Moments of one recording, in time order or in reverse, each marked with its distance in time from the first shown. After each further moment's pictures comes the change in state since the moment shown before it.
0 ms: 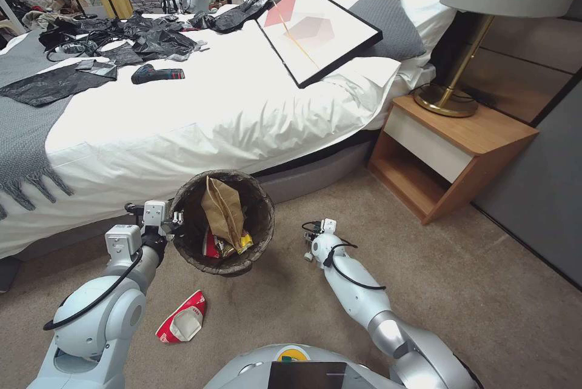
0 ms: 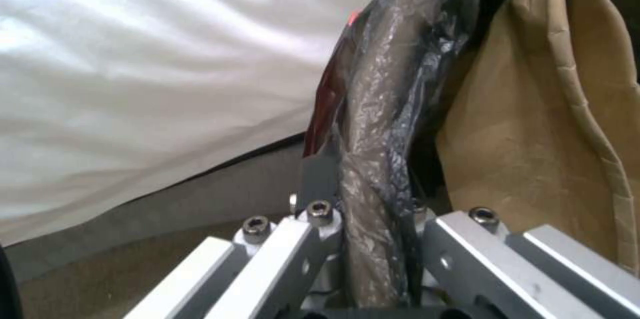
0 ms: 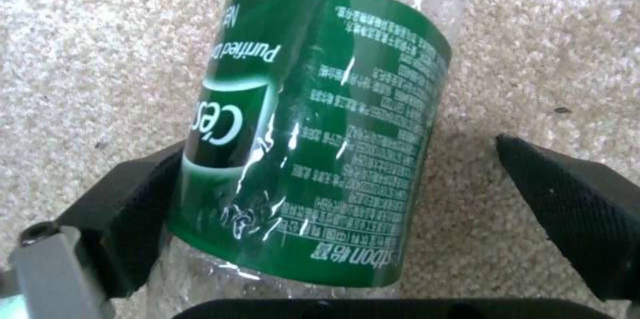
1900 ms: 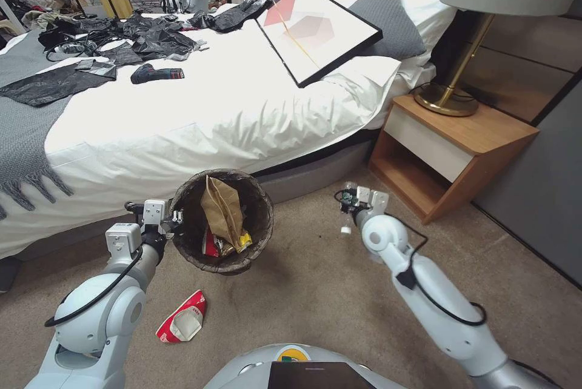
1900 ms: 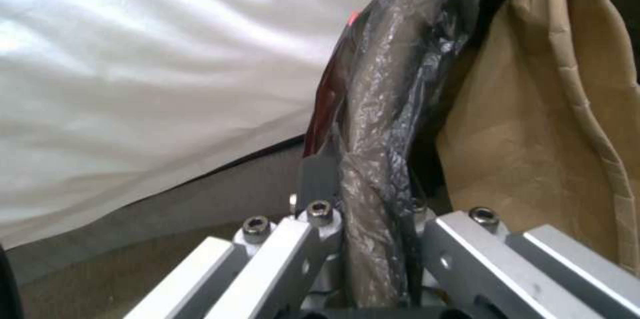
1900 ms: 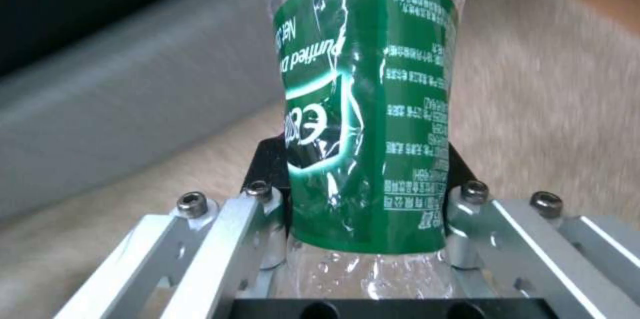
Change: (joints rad) left arm -0.012 0.006 0.001 0.007 -0.002 0.000 0.000; right arm -0.215 -0.490 0.027 1.022 0.373 -0.142 0.183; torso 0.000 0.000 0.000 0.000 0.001
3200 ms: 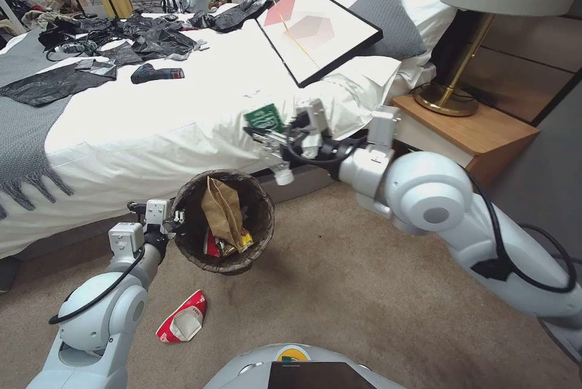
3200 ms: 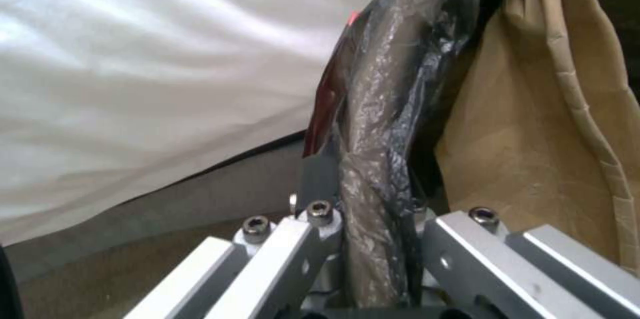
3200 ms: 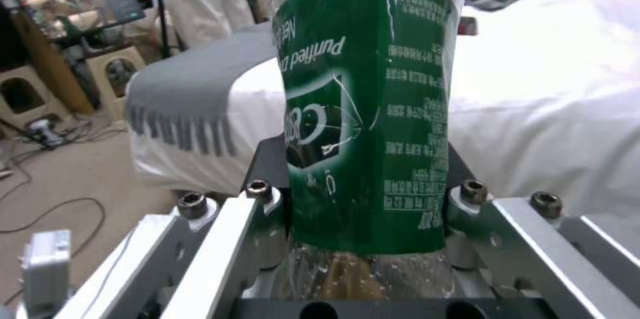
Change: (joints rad) left arm -0.009 0.000 0.010 0.016 0.007 0.000 0.004; right arm 0.624 -0.188 -0.315 0.440 0.367 -0.018 -0.314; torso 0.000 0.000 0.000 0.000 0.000
